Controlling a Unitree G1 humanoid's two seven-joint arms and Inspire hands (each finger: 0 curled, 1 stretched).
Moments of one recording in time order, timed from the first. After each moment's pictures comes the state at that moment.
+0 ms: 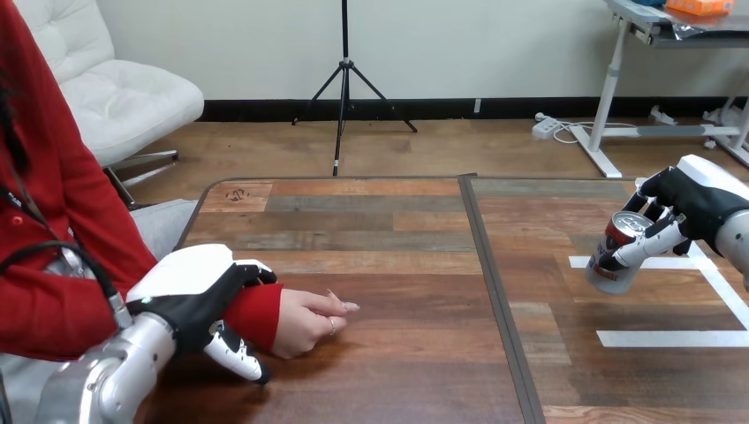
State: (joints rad) left arm -0.12 0.53 -0.16 0.12 0.76 -0.02 -0.32; right arm -0.83 -0.66 0.26 1.26 -0.47 -0.22 0.13
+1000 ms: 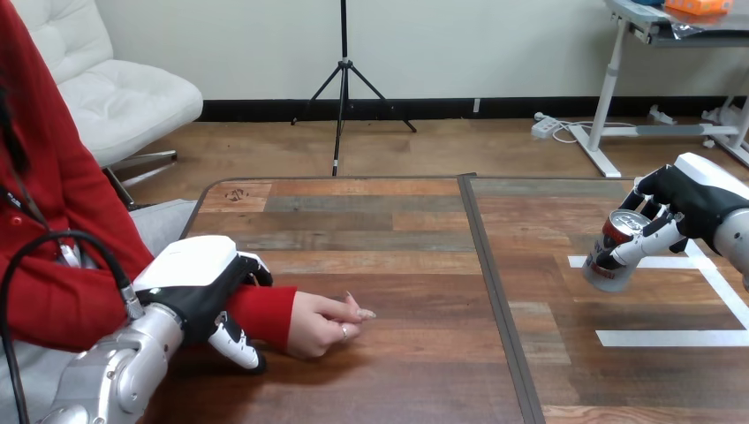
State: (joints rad) left arm -0.19 0.54 -0.23 0.19 0.80 0.02 -0.24; right arm -0.83 -0.66 0.26 1.26 -0.46 -0.23 0.13
